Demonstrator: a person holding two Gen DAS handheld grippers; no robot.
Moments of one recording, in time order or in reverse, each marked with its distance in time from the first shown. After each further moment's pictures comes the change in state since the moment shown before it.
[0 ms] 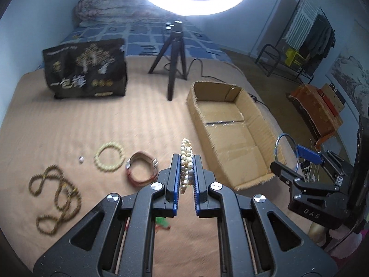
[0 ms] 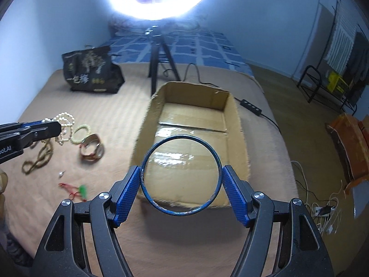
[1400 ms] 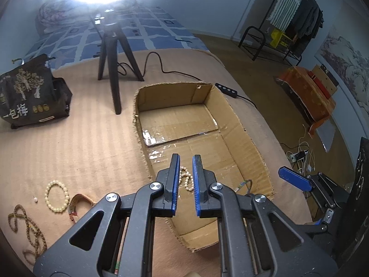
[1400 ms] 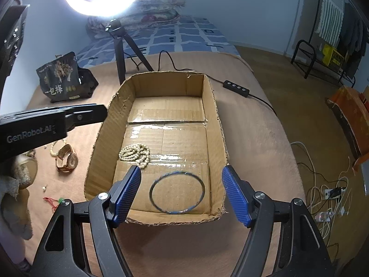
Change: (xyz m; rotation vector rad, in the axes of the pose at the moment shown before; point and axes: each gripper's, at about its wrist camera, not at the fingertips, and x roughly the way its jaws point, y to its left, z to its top) left arm 0.081 -0.071 0.046 0.096 0.081 -0.058; right arm 0.038 -0.051 0.000 0.132 0.057 0.016
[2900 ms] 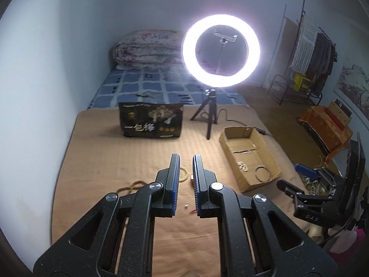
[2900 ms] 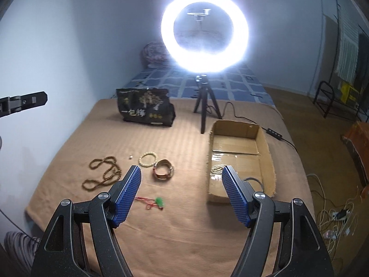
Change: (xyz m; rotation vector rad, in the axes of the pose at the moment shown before) left arm -0.307 0.123 -0.083 -0.064 -0.284 0.210; right arm -0.162 0.133 -0.020 -0.137 -0.212 0.161
